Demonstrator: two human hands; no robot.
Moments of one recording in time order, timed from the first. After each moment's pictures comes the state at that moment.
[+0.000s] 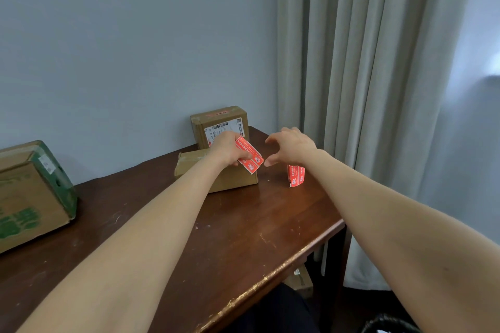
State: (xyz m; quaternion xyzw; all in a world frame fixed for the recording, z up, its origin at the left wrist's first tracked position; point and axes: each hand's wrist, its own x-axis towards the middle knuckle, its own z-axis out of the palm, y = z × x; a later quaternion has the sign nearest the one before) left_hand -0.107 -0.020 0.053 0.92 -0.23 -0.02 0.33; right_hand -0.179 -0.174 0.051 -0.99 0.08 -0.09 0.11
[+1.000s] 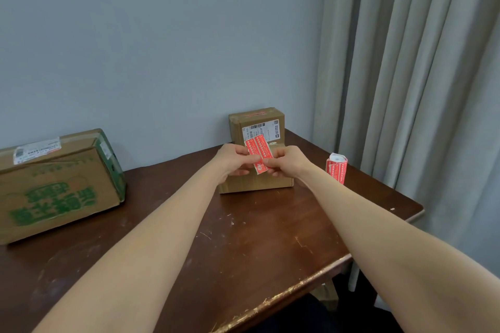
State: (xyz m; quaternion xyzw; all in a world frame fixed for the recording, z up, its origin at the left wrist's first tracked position) left_hand -0.097 0.057 0.041 0.82 -0.13 -0.12 0.55; right_hand -0.139 -0.104 0.018 -0.79 0.05 -0.04 0.61
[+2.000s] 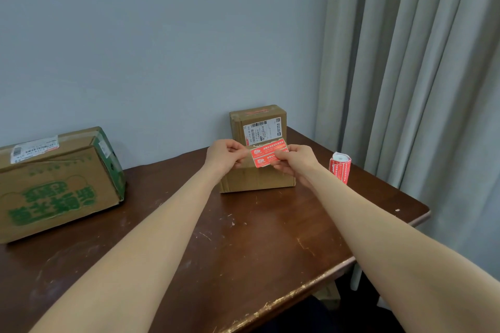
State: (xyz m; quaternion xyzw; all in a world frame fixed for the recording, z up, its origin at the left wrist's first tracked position) left_hand -0.089 0.066 0.034 0.84 -0.13 0.02 0.53; right_hand -0.142 -0.107 0.016 -0.65 0.12 -0.07 0.75
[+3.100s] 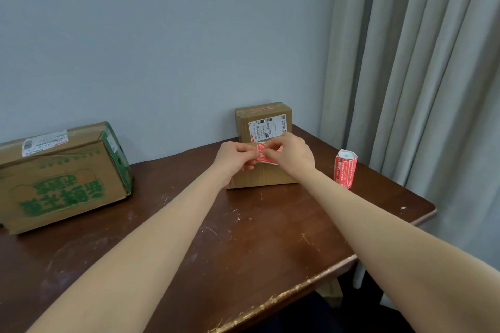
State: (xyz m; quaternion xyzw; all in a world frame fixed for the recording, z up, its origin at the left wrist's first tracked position) left_hand -0.108 0.065 0.032 0.78 -0.12 -0.05 0.61; right_hand -0.147 -0.082 0.028 -0.92 0.03 -0.23 0.32
